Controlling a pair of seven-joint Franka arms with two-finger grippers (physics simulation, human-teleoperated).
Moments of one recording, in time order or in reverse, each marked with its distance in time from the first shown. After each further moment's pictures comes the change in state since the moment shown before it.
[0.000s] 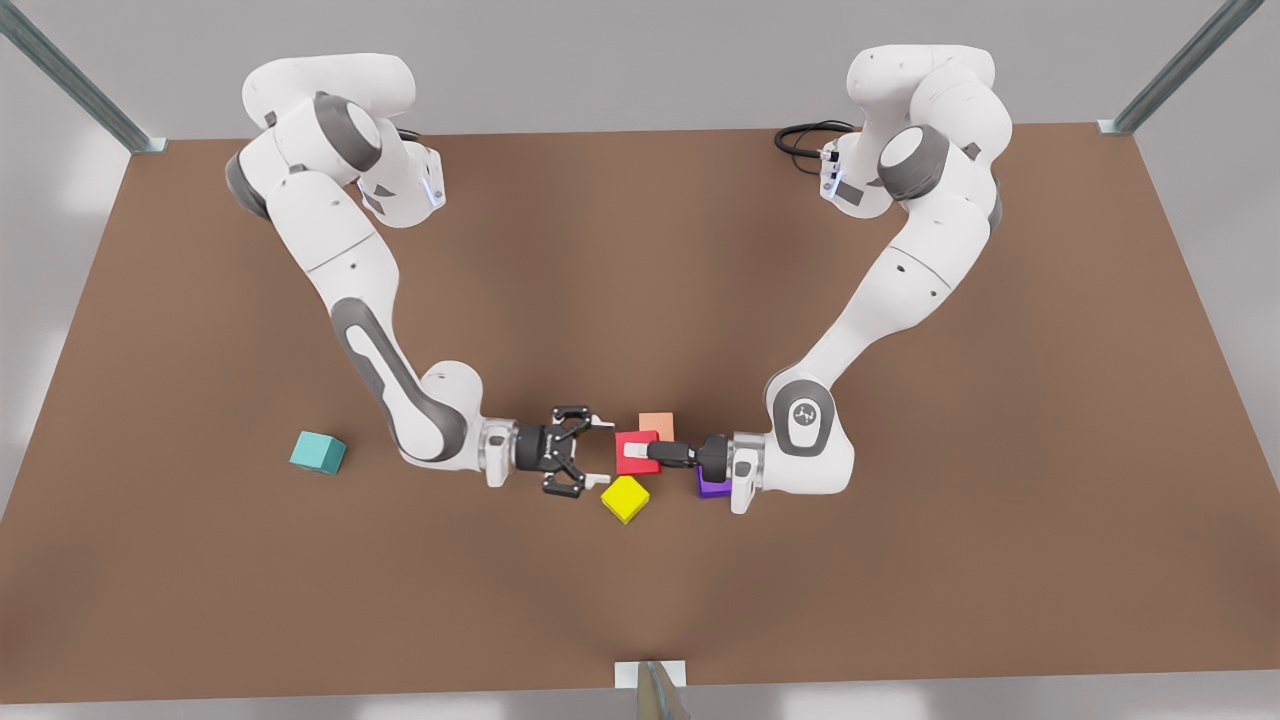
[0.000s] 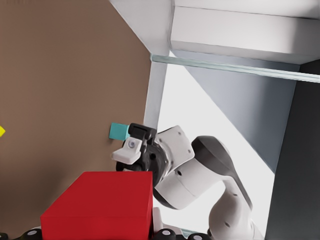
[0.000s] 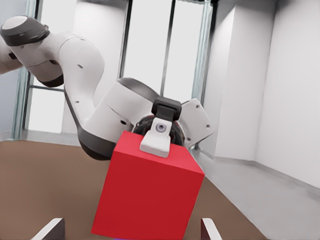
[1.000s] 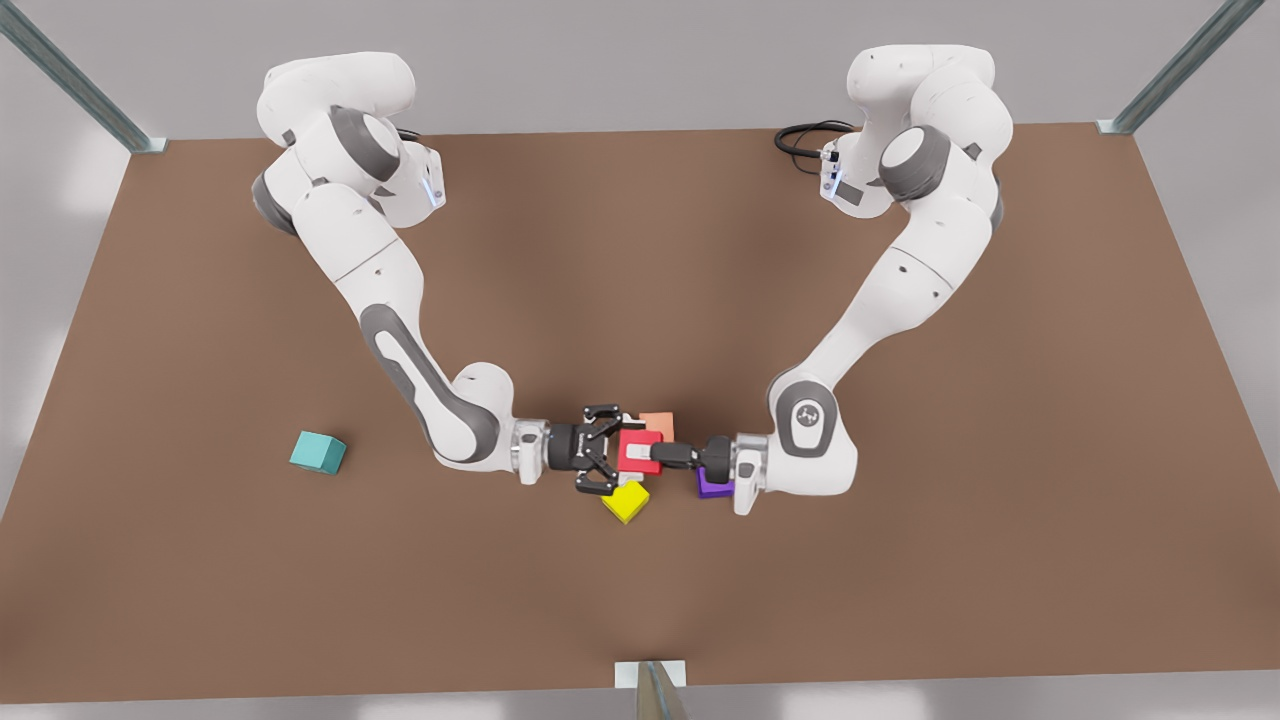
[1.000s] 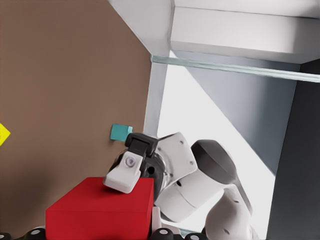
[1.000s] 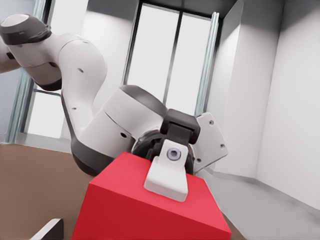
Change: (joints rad) left arm 0.009 0.000 0.001 -0.002 0.005 -0.005 0.006; right arm 0.055 0.080 0.044 0.120 0.016 0.037 -0.048
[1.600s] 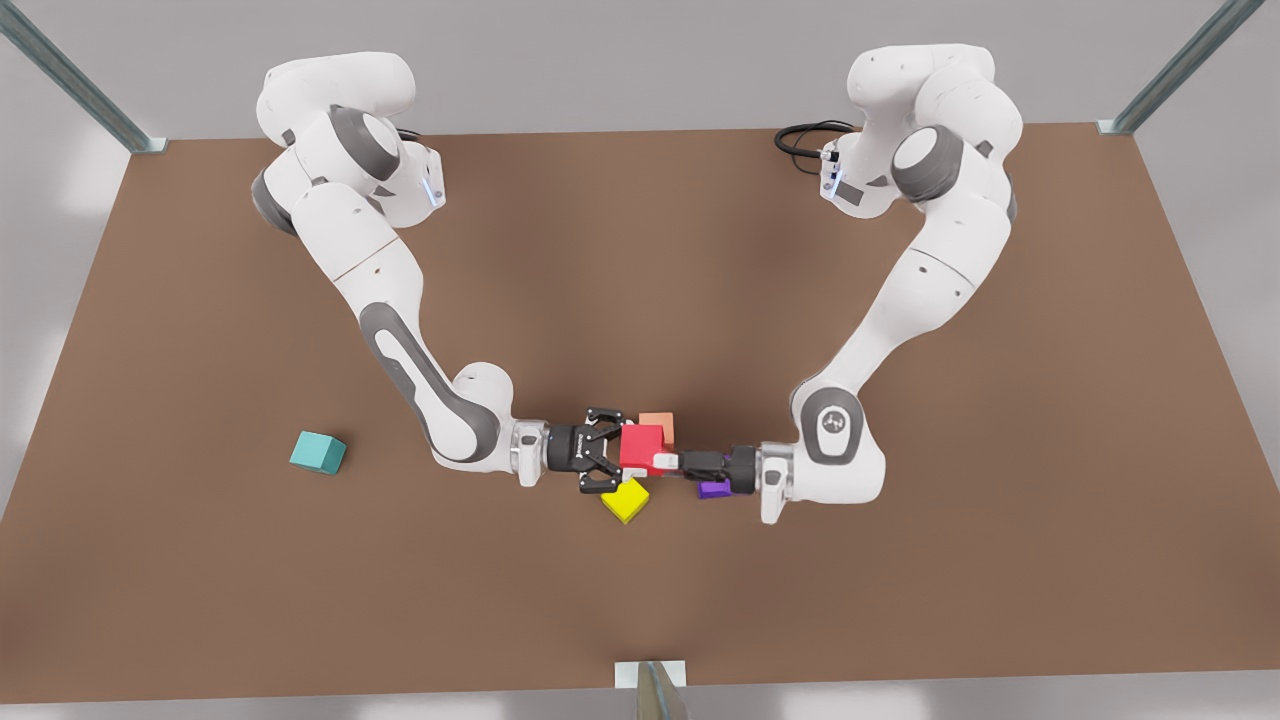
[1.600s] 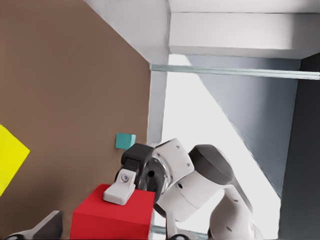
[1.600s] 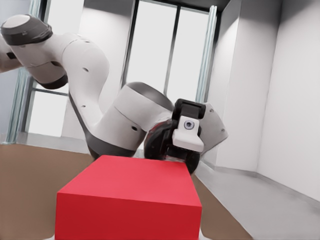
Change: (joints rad) left arm 0.085 -0.020 -0.002 0.001 0.073 -0.029 0.032; right arm -0.004 -0.005 0.000 0.000 -0.019 0.015 0.040
